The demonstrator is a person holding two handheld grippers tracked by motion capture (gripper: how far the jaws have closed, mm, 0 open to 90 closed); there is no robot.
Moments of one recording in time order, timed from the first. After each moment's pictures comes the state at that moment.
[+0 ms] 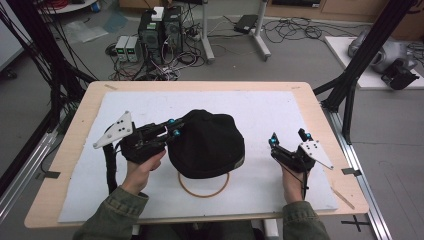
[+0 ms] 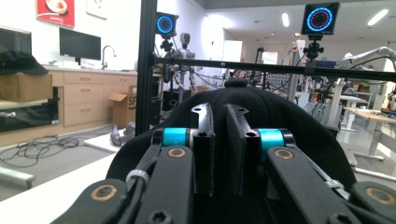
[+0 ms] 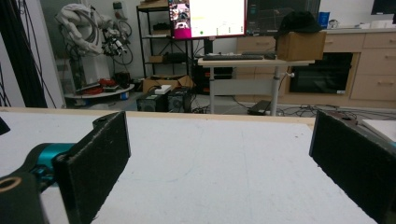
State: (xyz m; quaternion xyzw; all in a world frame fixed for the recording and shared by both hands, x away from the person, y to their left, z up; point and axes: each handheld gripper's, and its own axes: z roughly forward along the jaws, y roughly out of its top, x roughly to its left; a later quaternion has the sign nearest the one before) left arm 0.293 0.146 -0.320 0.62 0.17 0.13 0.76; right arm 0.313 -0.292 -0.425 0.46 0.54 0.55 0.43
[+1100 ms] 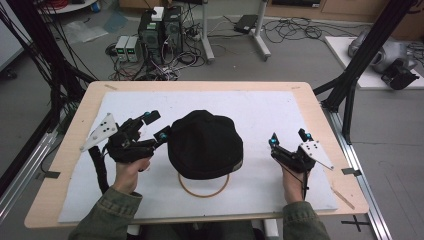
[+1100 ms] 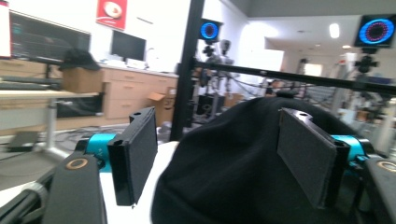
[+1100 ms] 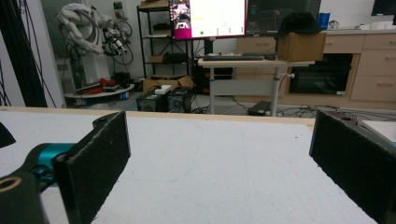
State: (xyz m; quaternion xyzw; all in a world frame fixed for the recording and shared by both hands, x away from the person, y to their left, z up) left arm 0.290 0.178 -0.330 0.58 0.25 0.19 0.75; right arm 0.312 -0.292 -0.425 0.46 0.55 0.55 0.43
